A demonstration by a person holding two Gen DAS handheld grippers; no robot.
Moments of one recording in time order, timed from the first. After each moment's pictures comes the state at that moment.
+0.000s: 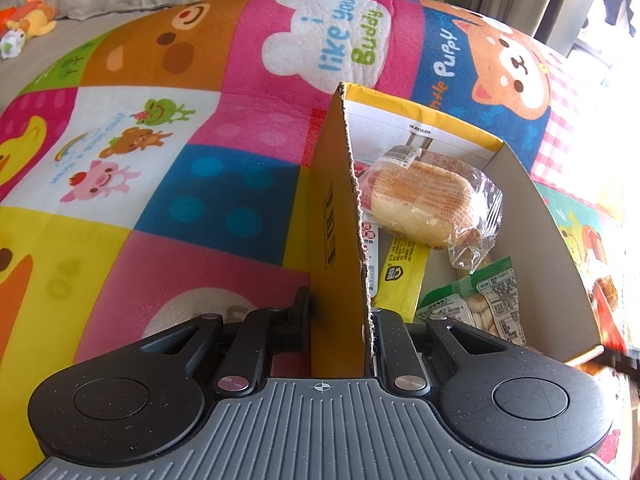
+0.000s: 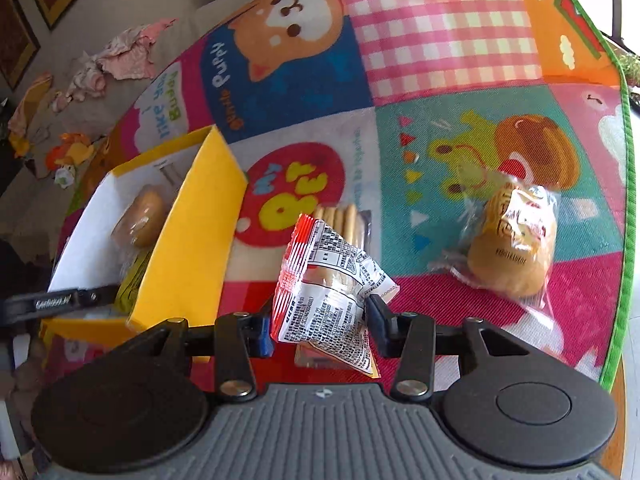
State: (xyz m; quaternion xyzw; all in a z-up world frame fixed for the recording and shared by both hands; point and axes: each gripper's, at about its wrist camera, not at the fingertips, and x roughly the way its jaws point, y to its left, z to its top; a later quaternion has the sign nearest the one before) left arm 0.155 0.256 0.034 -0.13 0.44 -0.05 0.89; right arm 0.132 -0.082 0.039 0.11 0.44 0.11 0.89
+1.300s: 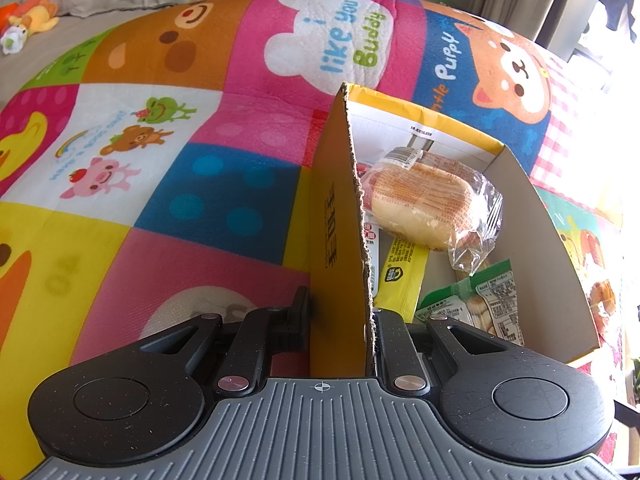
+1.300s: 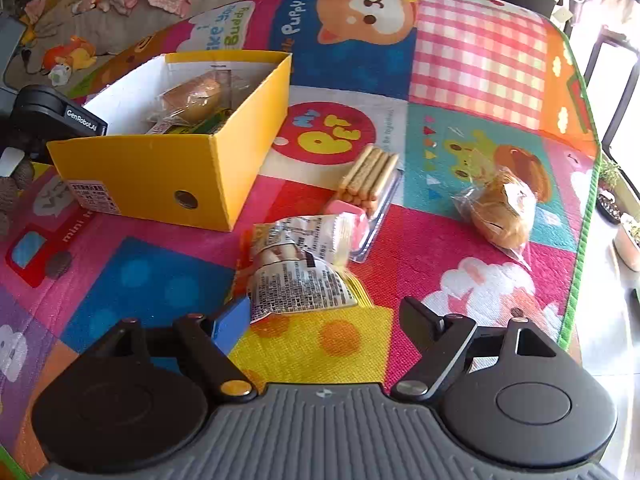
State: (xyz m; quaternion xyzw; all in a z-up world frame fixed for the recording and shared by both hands) left arm 0.155 0.258 0.034 -0.13 0.44 -0.05 0.89; right arm 0.047 -0.026 0.022 -0.07 0.40 0.06 0.91
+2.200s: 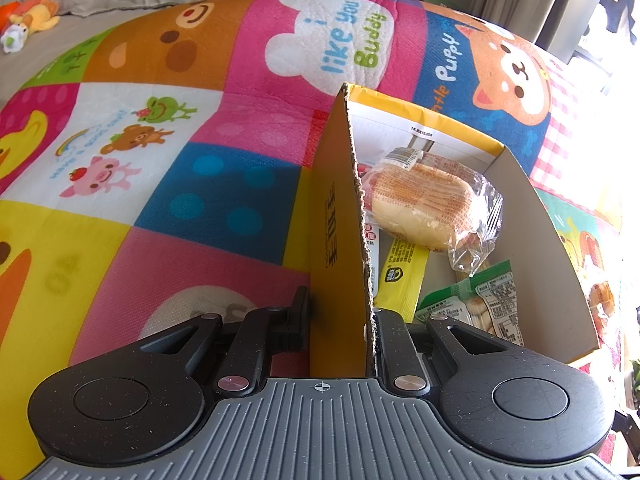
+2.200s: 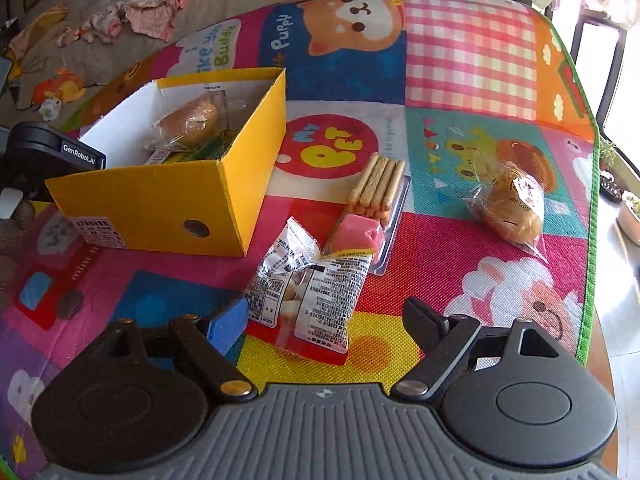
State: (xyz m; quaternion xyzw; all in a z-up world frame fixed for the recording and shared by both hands) left arm 0.155 0.258 0.033 -0.14 0.43 -0.05 0.89; right arm 0.054 -0.011 0.022 -0.03 0.39 0.05 0.92
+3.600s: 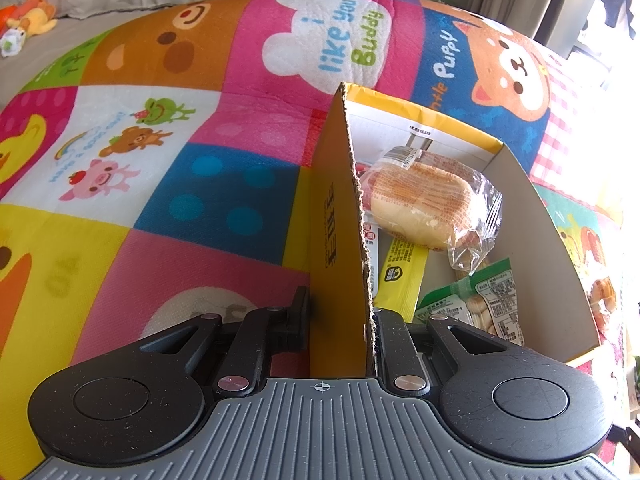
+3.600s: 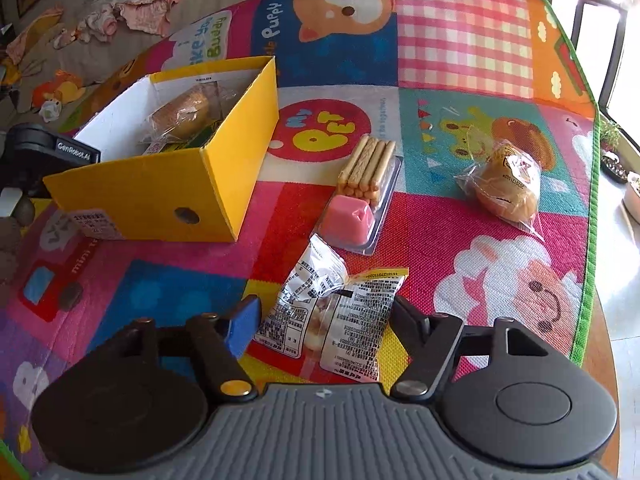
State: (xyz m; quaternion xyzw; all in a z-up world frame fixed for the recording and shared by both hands) left arm 0.155 0.258 0.033 -0.13 0.44 -0.05 0.89; right arm 0.048 -0.027 0.023 -0.01 0.42 0.07 0.91
